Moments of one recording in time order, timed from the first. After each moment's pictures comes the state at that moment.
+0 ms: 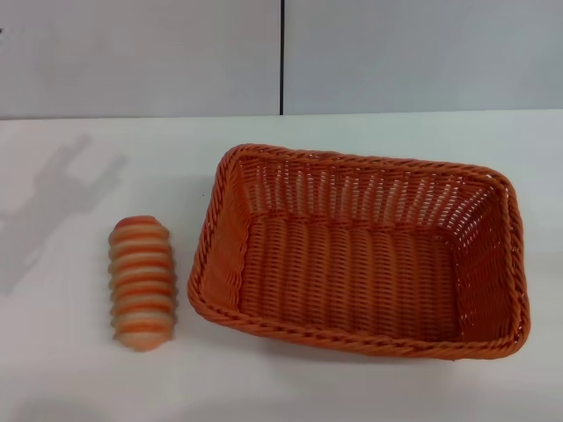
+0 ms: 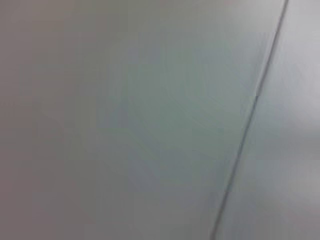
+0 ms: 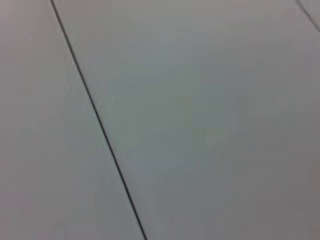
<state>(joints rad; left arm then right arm) -0.27 -2.03 0.60 0.45 1.19 1.76 -1.26 0.13 2.07 2.88 0.21 -1.02 1.66 -2.28</state>
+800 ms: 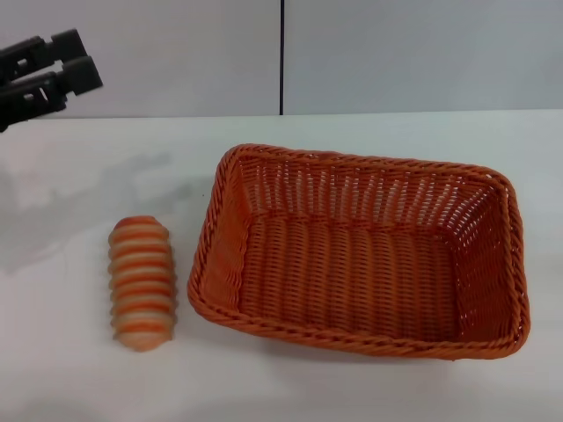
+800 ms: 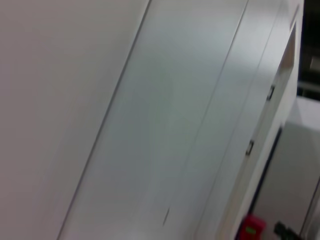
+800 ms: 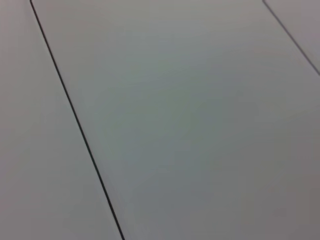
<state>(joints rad) -0.36 -1.97 0.60 0.89 1.60 1.89 -1.74 0.12 2.07 2.88 0.20 -0.98 1.66 -2.27</state>
